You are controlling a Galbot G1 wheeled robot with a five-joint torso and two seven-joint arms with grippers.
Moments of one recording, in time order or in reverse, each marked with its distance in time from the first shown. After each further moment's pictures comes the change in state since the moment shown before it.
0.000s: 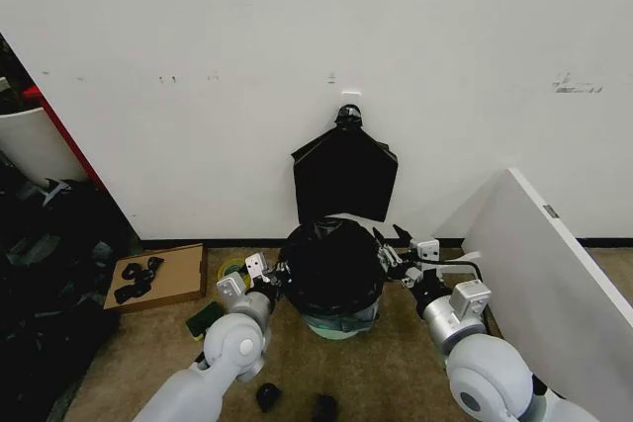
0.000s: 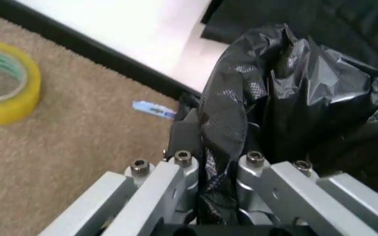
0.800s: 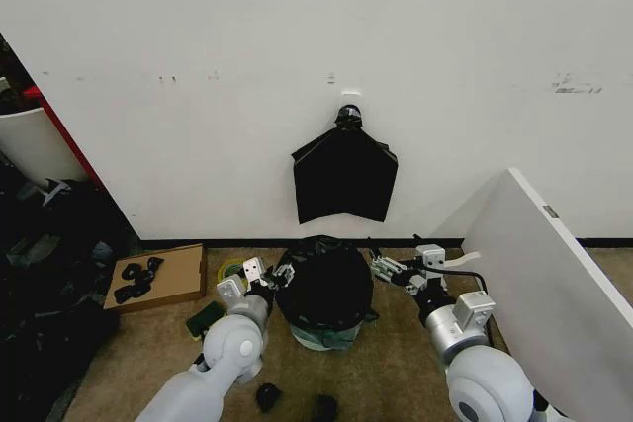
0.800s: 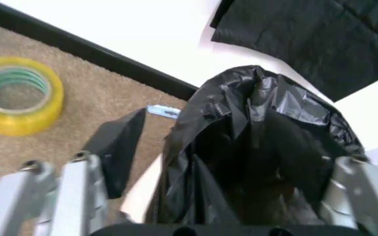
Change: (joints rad) left arm 0.042 0.045 -0.016 -0.052 0.059 0.028 0.003; right arm -0.039 0.032 0.012 0.011 -0.022 0.008 -0.010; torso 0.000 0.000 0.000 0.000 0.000
